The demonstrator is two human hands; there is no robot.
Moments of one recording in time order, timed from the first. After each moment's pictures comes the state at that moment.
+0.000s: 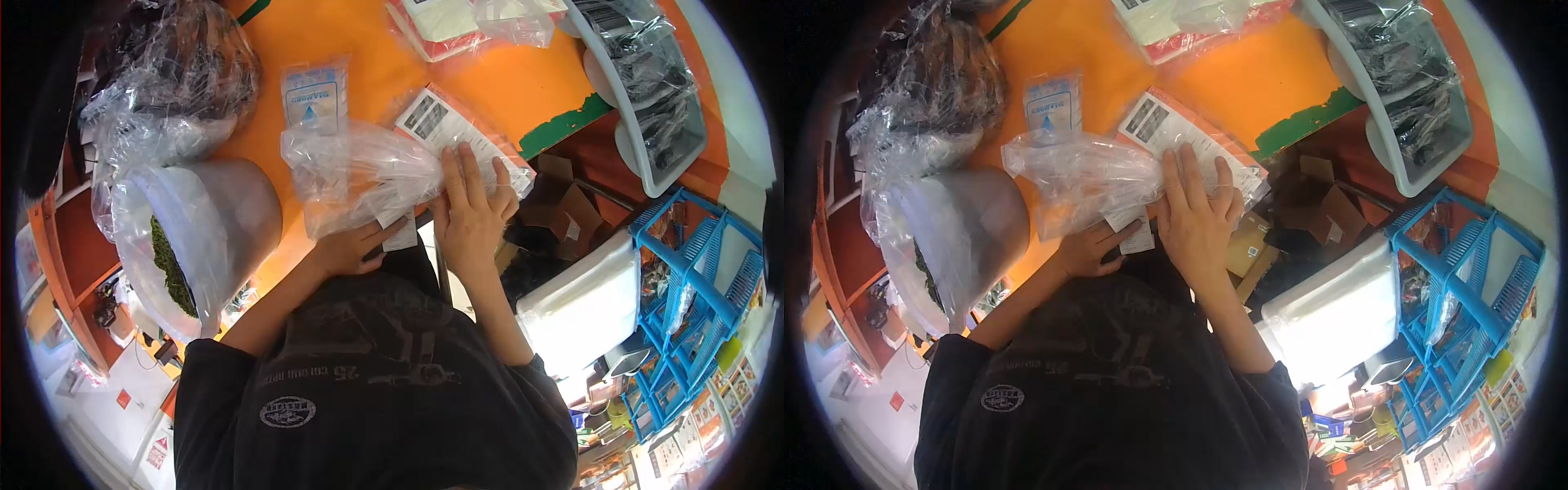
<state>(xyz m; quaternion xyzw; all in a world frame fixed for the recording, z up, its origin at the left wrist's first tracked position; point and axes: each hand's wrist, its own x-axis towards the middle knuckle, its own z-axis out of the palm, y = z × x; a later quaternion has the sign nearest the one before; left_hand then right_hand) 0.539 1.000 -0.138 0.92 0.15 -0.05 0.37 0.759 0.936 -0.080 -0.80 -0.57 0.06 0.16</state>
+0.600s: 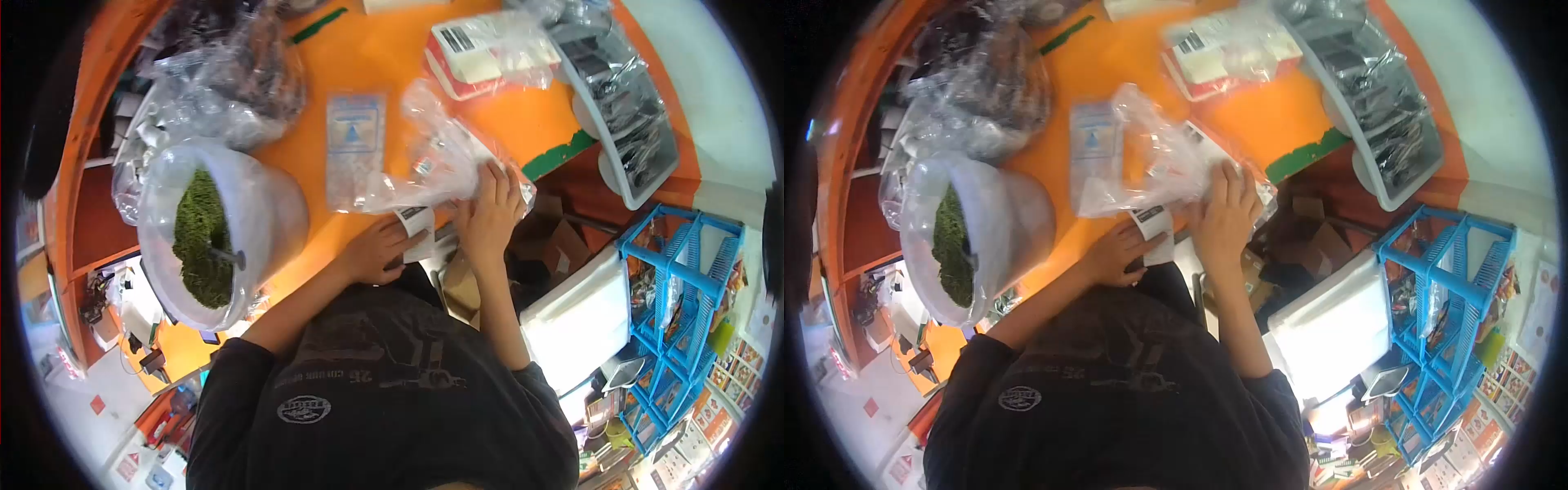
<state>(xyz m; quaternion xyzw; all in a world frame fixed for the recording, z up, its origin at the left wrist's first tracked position) 0.541 1.005 -0.129 0.94 0.11 0.04 0.32 0.759 0.949 -0.077 -0.81 -0.53 0.01 0.26</state>
